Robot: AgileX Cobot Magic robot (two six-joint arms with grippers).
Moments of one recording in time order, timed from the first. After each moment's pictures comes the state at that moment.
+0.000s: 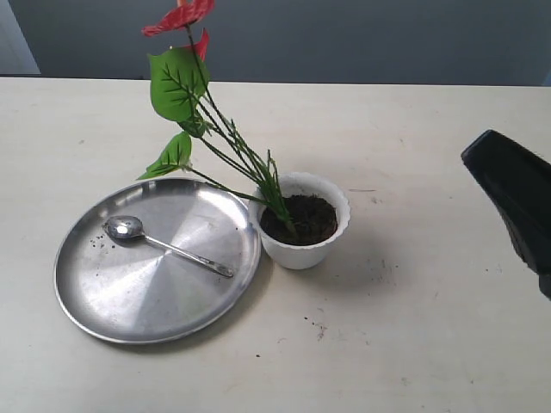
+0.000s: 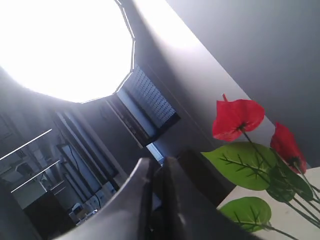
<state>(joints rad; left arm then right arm) -0.28 0.00 0.00 0.05 0.25 0.11 0.63 0.85 -0.01 -0.32 -1.20 0.99</state>
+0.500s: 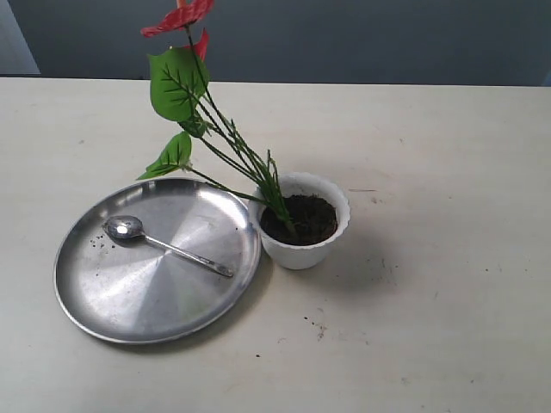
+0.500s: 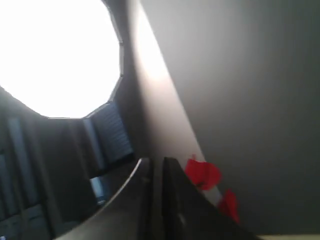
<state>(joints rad) -0.28 0.00 0.00 0.05 0.25 0.11 0.46 0.20 -0.01 -0.48 -0.70 1.04</state>
